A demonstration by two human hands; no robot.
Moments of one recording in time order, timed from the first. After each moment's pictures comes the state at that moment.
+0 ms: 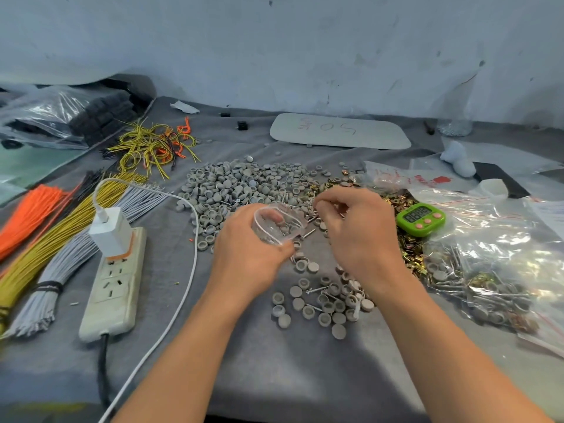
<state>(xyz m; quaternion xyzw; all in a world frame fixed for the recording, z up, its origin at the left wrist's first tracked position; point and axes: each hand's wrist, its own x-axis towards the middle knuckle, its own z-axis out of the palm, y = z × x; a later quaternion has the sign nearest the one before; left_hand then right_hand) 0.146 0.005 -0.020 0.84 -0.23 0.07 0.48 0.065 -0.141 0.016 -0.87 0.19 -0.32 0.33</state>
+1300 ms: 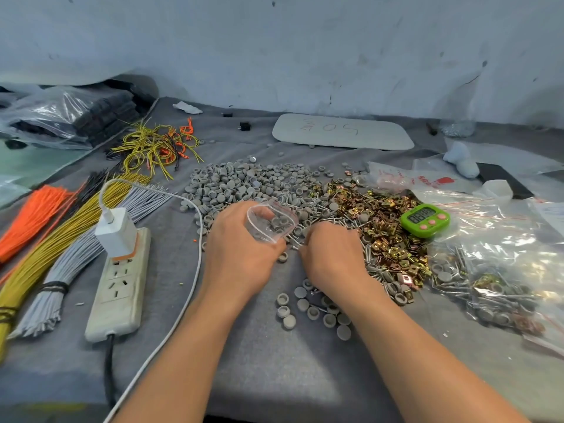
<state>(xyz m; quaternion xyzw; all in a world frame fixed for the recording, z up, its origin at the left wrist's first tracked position) 0.149 0.018 -0.011 0.85 -0.21 0.11 0.47 0.099 -0.115 -0.016 -0.96 0.27 -0.04 0.10</state>
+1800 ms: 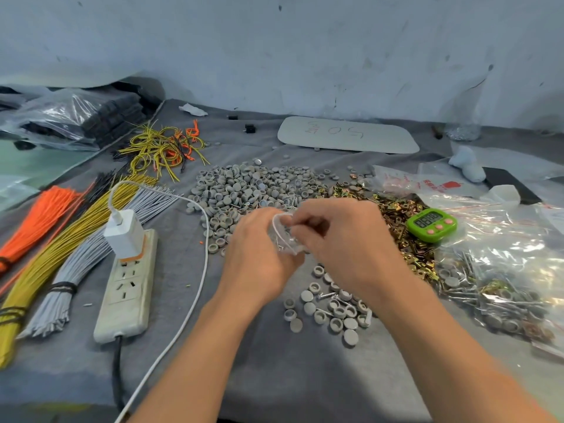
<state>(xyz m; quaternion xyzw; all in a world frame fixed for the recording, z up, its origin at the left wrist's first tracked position) 0.145 0.011 -0.010 0.85 -0.28 0.08 0.43 0.061 -0.112 0.033 -0.92 0.07 -0.26 0.28</state>
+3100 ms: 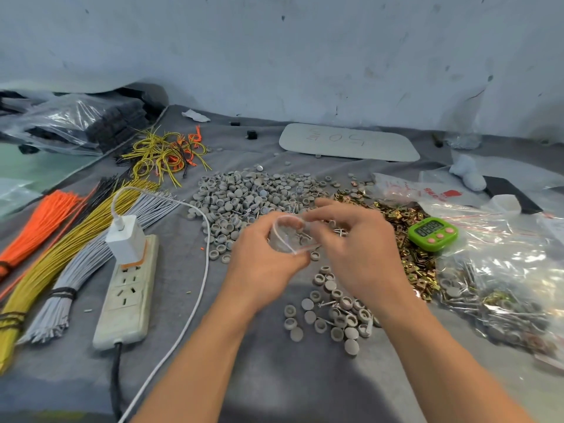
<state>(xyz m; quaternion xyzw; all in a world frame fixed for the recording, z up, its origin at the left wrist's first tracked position) 0.142 0.011 -0.007 0.76 -0.25 -0.06 0.59 0.065 -0.118 0.022 -0.86 0.15 -0.29 0.40</state>
